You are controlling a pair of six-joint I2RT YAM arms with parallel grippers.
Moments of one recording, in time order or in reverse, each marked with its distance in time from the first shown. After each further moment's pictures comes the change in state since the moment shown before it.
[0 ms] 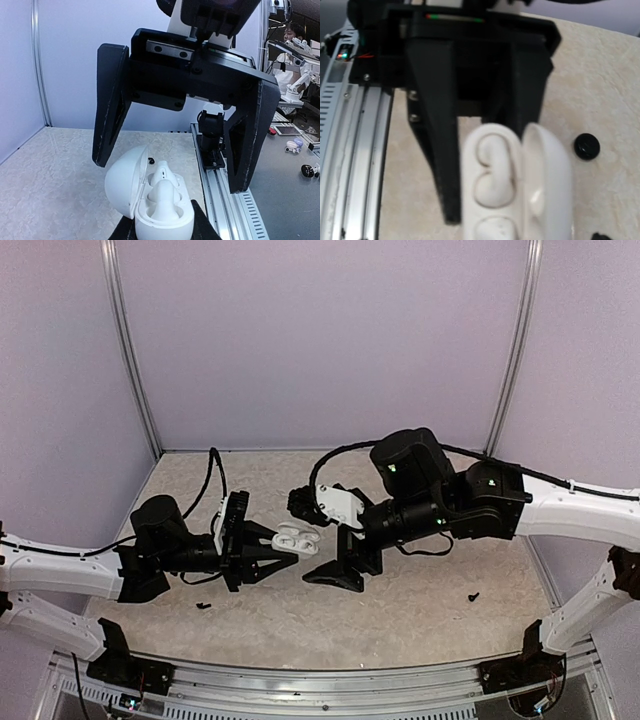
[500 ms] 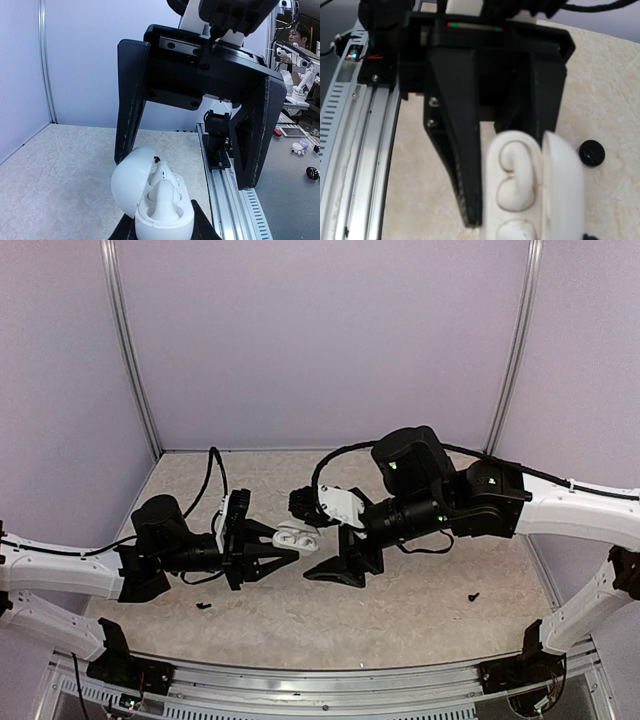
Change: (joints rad) left arm 0.003 0.004 0.003 -0.005 -0.035 -0.003; right arm -0.003 0.001 0.000 0.001 -0.052 -0.024
